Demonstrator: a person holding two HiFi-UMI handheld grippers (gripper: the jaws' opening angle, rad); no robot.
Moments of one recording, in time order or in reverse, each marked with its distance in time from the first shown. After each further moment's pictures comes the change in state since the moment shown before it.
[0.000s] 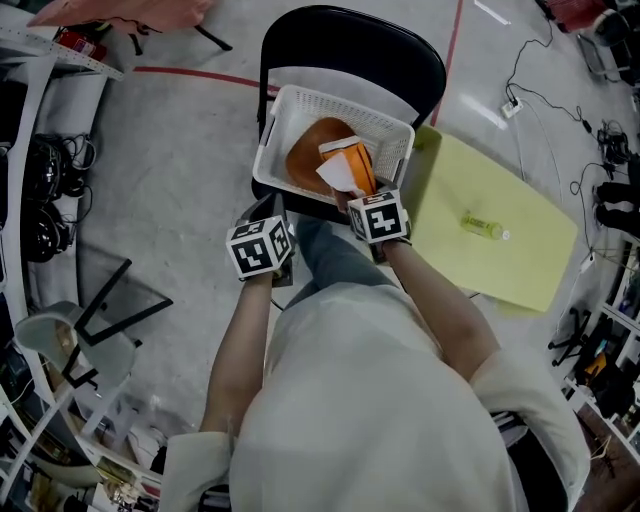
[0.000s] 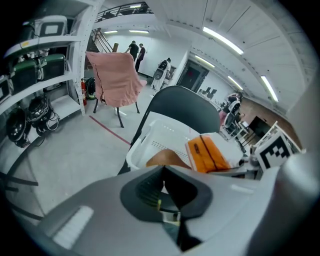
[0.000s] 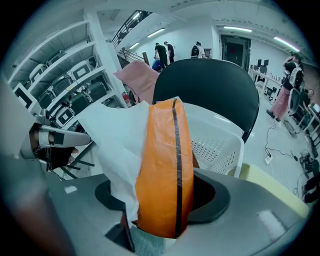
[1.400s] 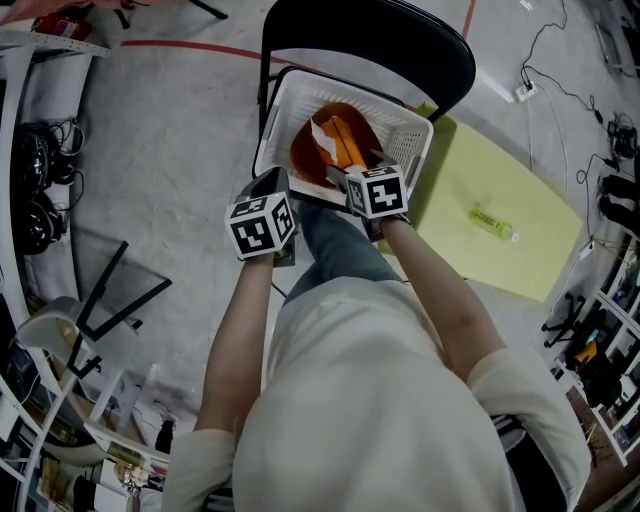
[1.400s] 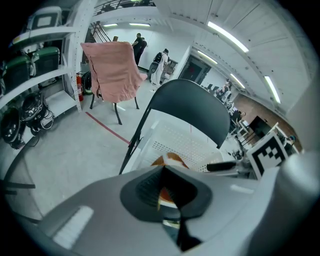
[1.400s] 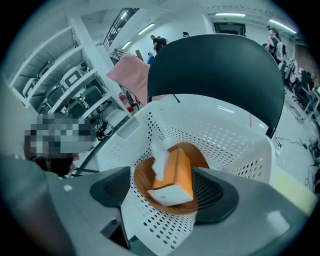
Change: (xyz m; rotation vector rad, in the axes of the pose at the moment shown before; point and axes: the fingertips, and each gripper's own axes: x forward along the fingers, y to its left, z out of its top) left arm 0.053 0.014 0.036 -0.013 0.060 -0.015; right arm 0.064 -0.001 0.037 0.088 0.046 0.074
